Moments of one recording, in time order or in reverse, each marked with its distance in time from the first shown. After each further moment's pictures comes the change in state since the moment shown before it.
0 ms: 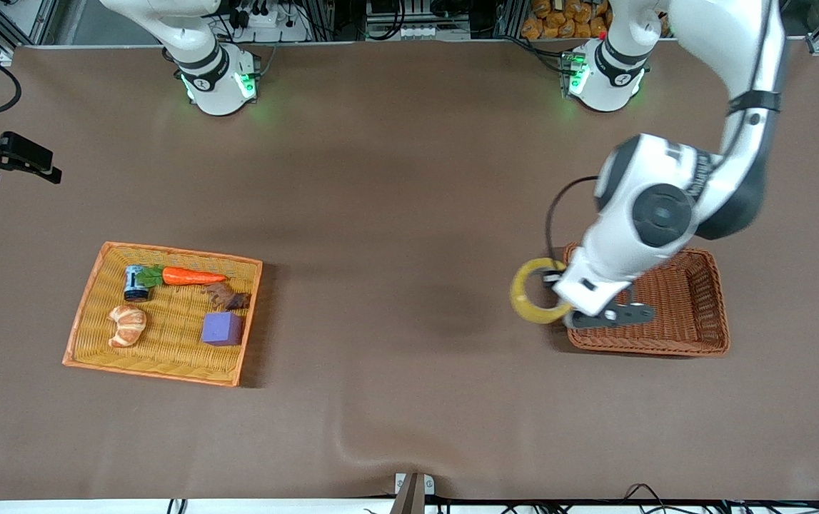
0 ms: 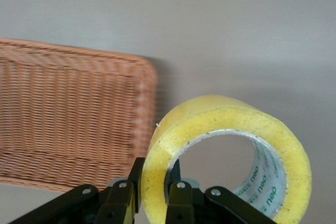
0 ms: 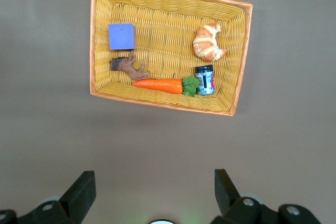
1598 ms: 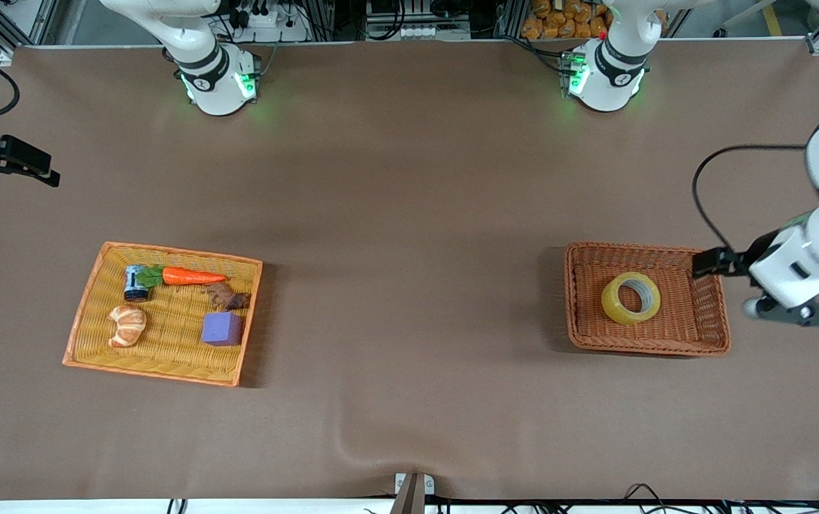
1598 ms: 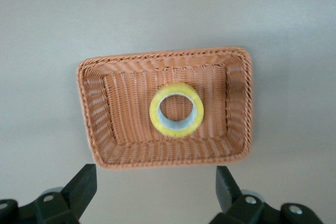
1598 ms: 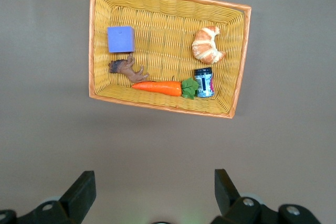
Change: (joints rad) left arm 0.279 -0.117 -0.018 0.159 0.001 -0.278 0.465; right arm -0.002 0.010 -0.005 0.007 0.000 0.007 -0.002
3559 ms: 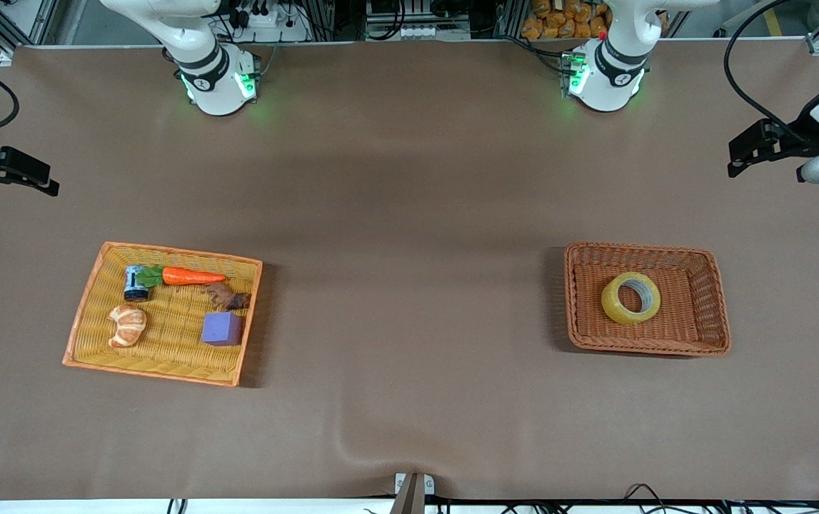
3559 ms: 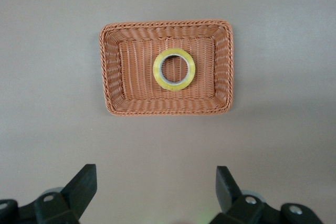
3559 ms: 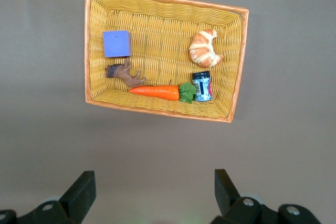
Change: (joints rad) left arm -0.099 -0.367 0.089 -0.198 0.000 -0.108 -0.066; right arm -0.003 0.024 -0.008 -0.002 0.000 0.024 -0.001
